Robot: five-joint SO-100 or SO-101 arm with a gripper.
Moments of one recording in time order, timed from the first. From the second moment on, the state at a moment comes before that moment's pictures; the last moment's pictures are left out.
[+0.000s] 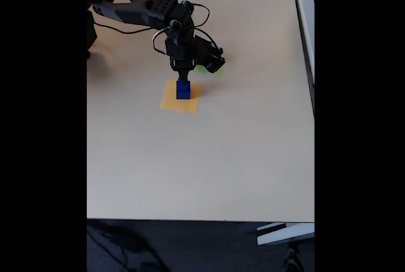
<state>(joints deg) 25.1 58.1 49.0 91.7 62.6</state>
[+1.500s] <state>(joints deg) 16.3 69.5 54.7 88.9 76.8</state>
